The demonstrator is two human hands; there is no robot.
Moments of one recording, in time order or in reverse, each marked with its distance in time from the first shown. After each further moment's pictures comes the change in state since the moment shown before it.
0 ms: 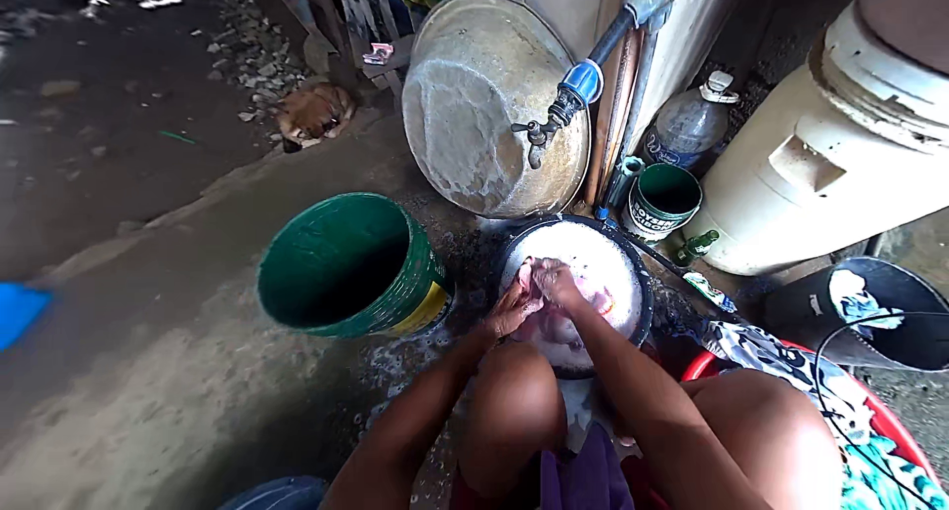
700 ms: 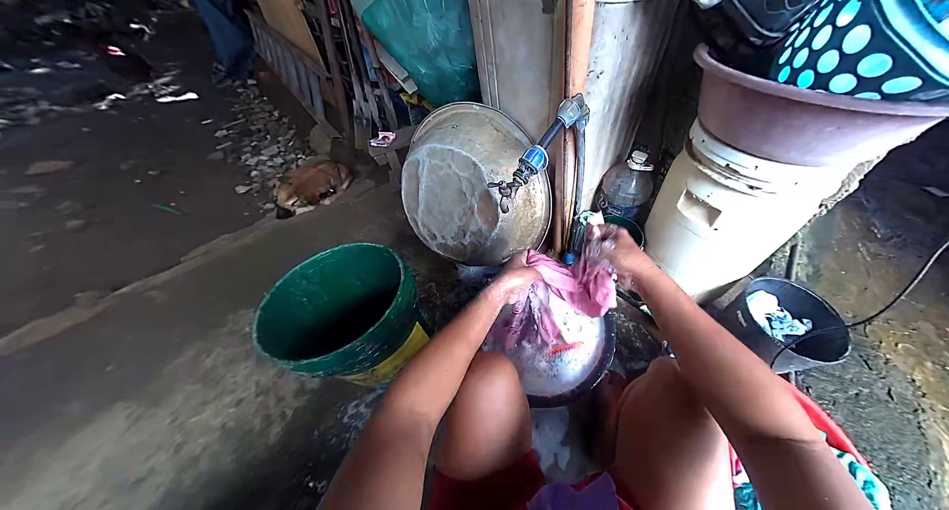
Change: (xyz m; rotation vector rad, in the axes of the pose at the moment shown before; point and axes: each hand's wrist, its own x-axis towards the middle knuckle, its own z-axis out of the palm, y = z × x) left_hand 0.064 0.162 0.018 -0.183 0.026 -0.152; right_hand -0.093 -0.131 -0.162 -0.202 0.162 -0.198
